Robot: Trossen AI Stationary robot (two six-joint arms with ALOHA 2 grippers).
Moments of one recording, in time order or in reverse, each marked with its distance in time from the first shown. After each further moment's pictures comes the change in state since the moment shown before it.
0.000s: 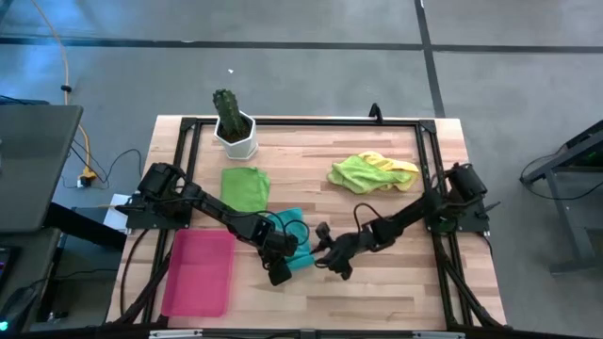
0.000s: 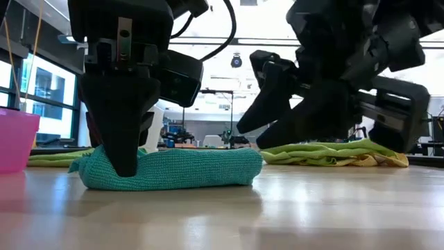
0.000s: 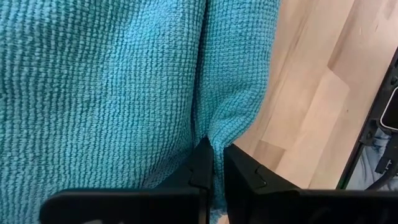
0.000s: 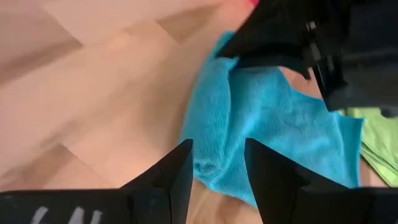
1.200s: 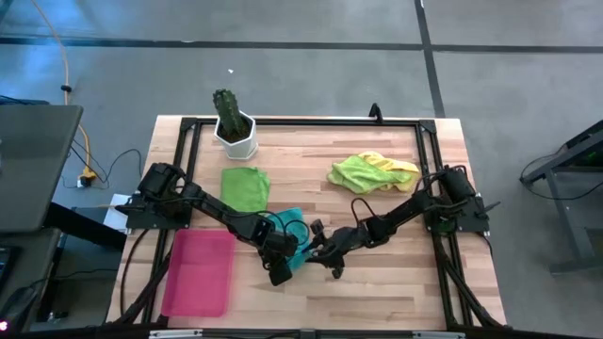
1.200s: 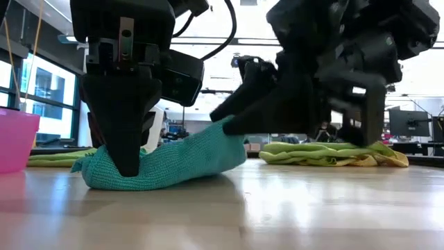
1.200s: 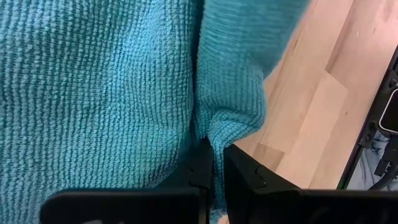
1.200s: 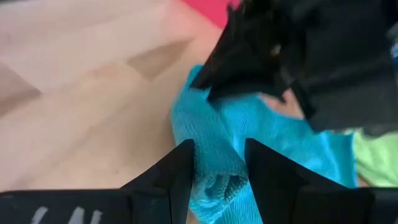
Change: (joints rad) left arm 0.001 0.000 0.001 0.008 -0.006 0.000; right arm -0.049 0.076 0.003 0.225 -0.059 0.050
